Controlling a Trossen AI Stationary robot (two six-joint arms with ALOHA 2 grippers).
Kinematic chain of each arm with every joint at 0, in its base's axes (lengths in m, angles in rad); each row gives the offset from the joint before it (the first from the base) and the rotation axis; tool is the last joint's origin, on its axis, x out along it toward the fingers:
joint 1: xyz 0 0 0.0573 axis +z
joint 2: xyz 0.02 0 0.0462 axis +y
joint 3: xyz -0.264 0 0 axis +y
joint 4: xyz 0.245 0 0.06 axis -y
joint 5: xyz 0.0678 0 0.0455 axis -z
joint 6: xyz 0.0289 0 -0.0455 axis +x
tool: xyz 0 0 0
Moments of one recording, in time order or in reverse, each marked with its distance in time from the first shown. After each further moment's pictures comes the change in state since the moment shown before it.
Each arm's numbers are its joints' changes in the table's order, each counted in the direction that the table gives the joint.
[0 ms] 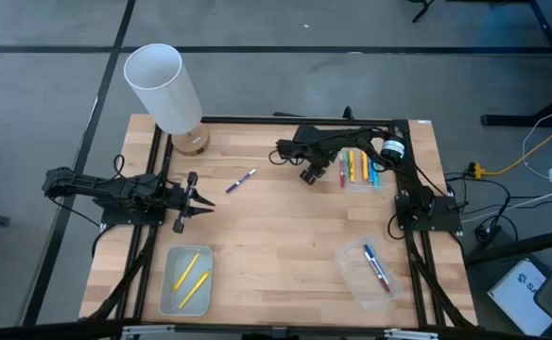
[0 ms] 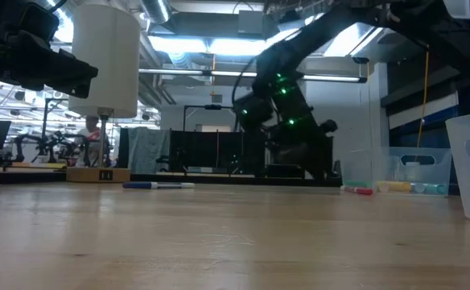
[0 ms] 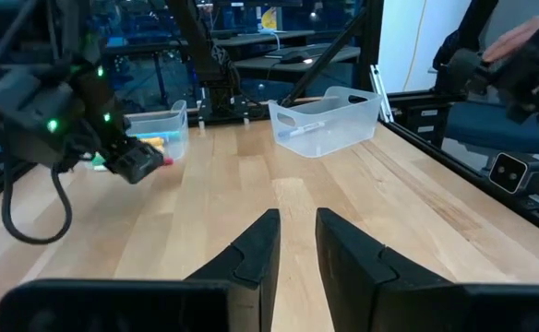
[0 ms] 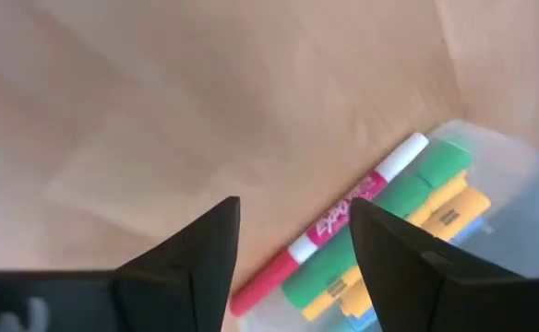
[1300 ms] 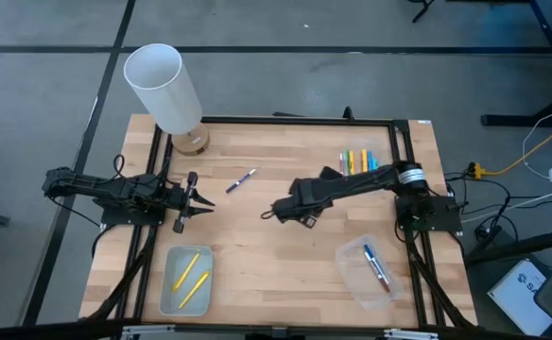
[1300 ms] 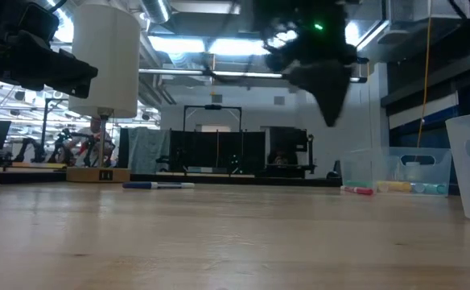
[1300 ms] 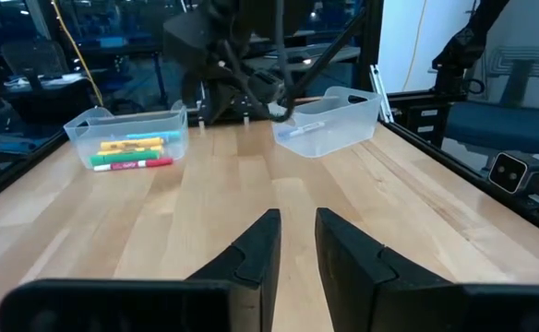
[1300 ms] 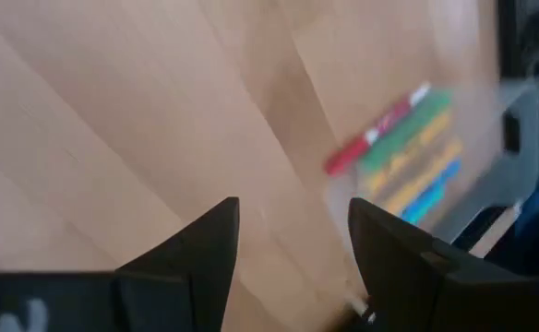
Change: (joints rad) left arm 0.000 0.000 0.000 0.000 0.000 0.000; right arm 0.499 -0.179 -0.109 -0.185 0.111 0.285
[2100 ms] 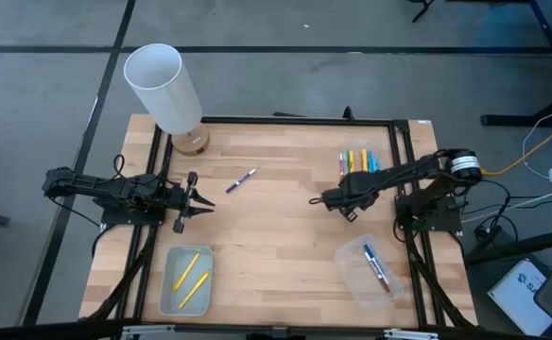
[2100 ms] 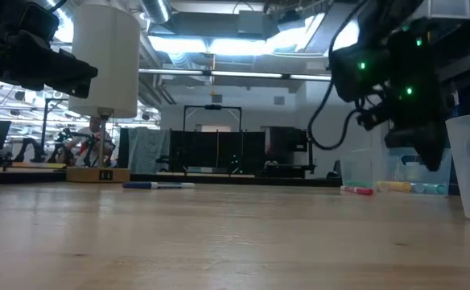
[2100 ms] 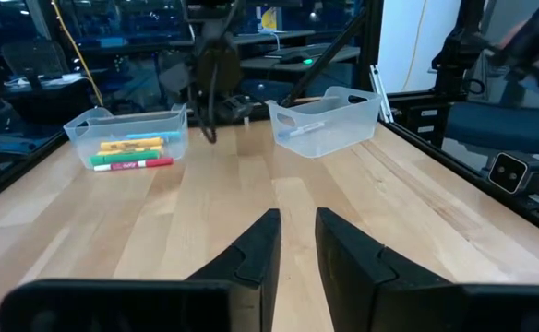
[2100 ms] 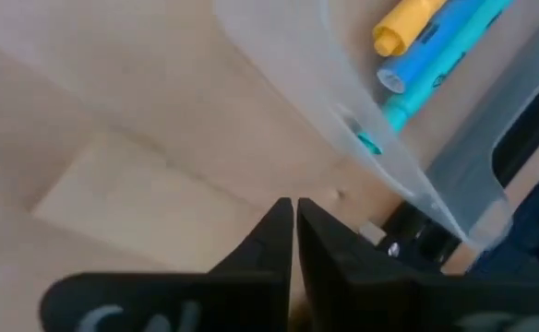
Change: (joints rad) left arm 0.000 0.000 0.000 0.000 0.000 0.000; right arm -0.108 -0.443 0.861 0.328 -0.160 0.164
